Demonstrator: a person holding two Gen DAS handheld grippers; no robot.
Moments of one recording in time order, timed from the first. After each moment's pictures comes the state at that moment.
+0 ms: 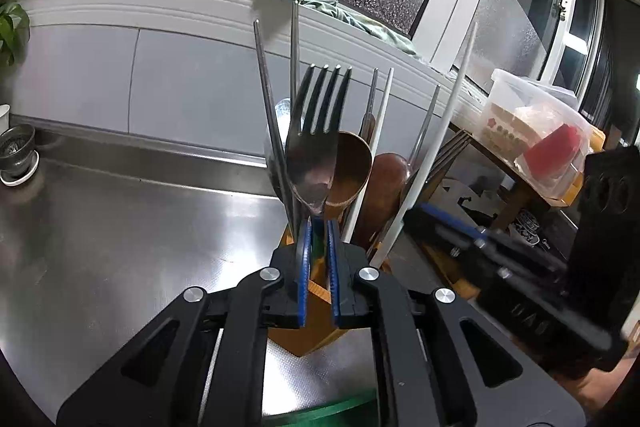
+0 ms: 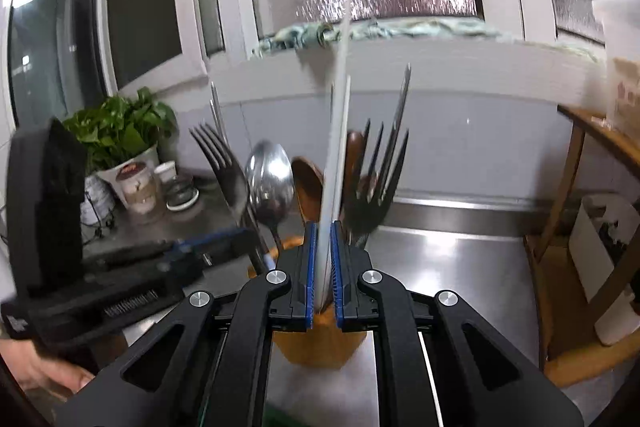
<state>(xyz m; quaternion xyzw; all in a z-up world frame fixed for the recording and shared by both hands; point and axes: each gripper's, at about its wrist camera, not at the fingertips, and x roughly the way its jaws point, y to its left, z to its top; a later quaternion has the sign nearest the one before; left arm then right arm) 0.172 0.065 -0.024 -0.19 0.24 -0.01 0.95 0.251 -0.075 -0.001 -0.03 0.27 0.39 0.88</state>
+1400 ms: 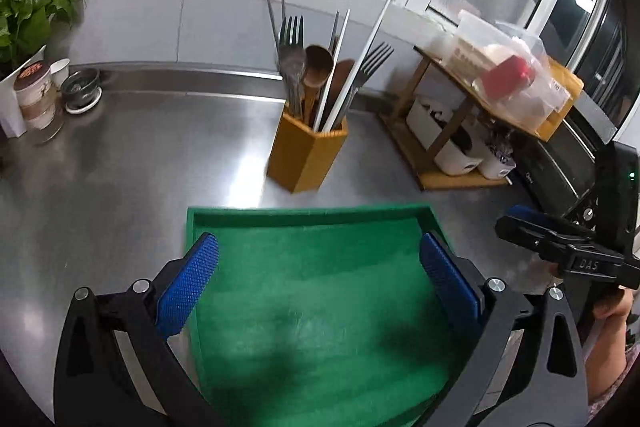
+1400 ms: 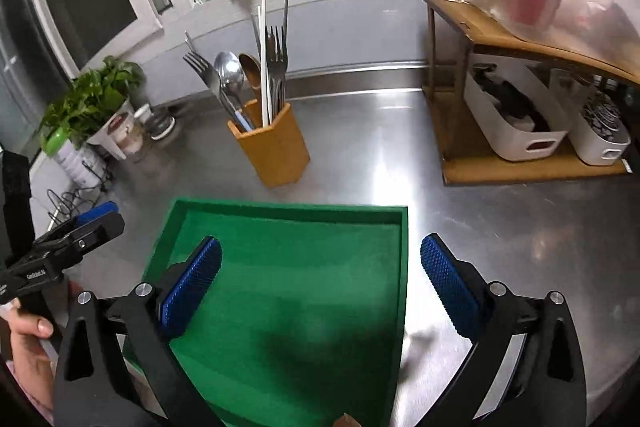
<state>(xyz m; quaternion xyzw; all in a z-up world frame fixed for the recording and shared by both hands) 0.029 0.026 0.014 -0.19 0.37 0.00 0.91 0.141 -0.199 0.040 -0.03 0.45 0.27 0.85</state>
